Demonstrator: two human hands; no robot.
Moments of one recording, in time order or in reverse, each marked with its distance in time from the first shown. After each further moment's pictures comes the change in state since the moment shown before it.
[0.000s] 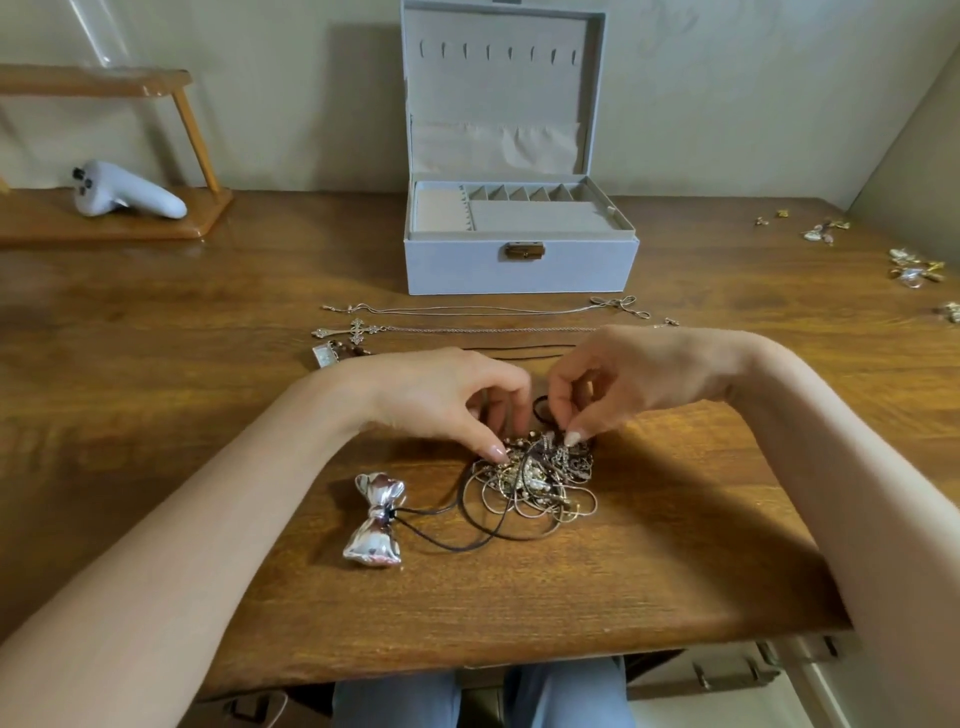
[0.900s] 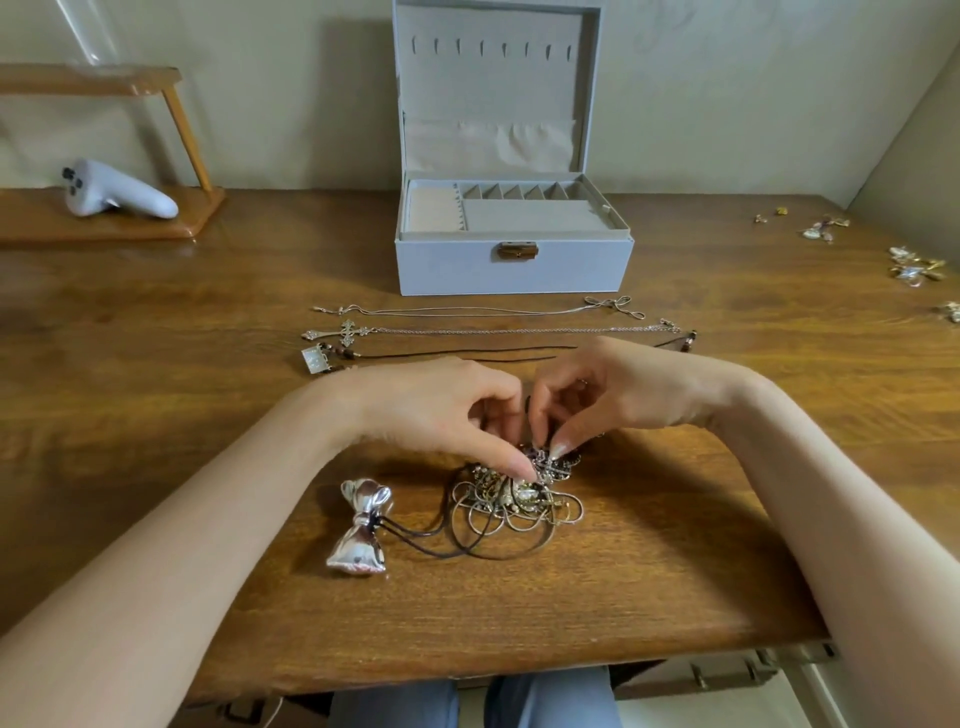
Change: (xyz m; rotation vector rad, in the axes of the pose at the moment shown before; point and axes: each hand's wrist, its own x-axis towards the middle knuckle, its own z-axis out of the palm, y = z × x) left_hand 0.000 0.009 0.006 -0.034 0.041 -0.066; right_hand 0.001 0.010 0.013 0.112 0.075 -0.156
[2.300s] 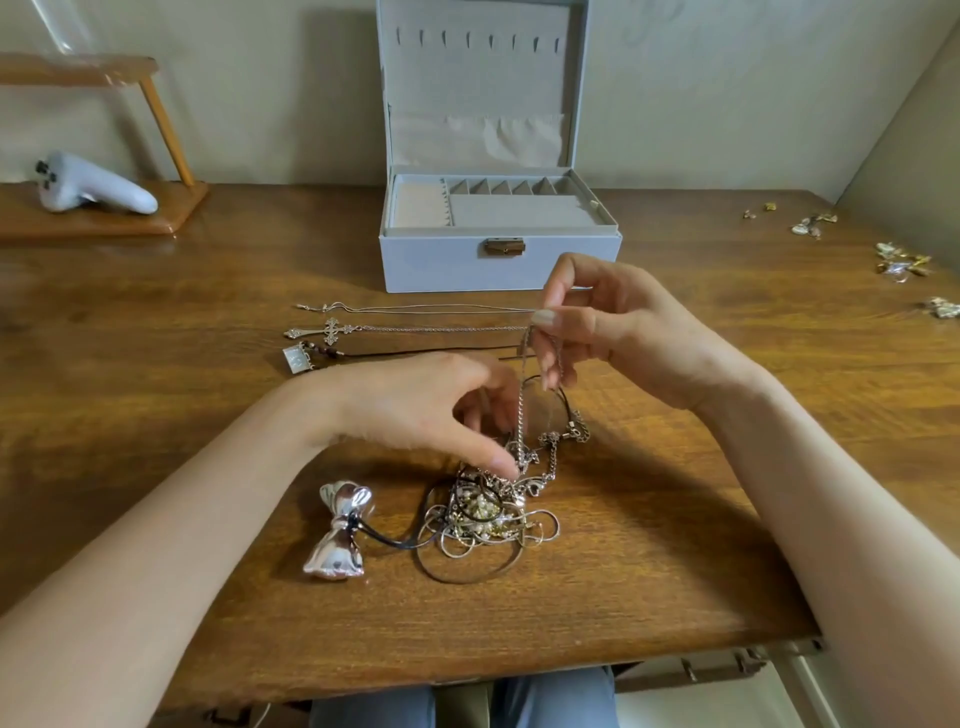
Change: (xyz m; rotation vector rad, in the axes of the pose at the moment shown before) left_hand 0.002 0.001 -0.001 -0.067 -0.006 0.066; right_hand -0.001 -0.004 -0.007 0.562 0.405 -0.240
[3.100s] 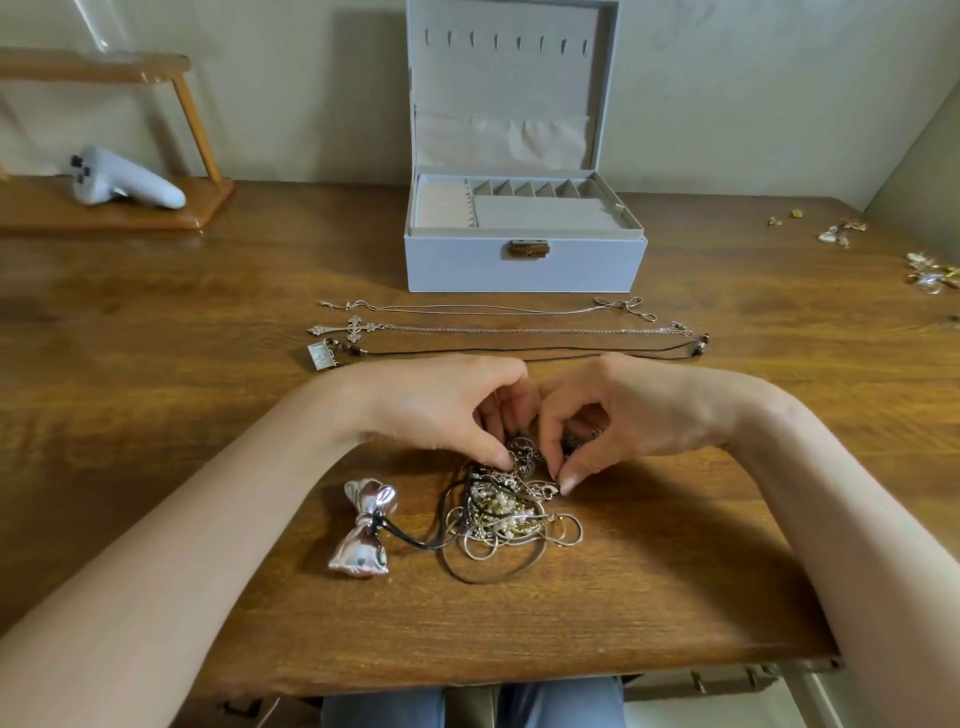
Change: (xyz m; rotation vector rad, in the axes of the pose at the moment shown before) left_hand 0.001 -0.005 -0.001 -0.062 -0.011 -0.046; right_hand -0.005 0.000 0.013 -0.776 -0.472 0.264
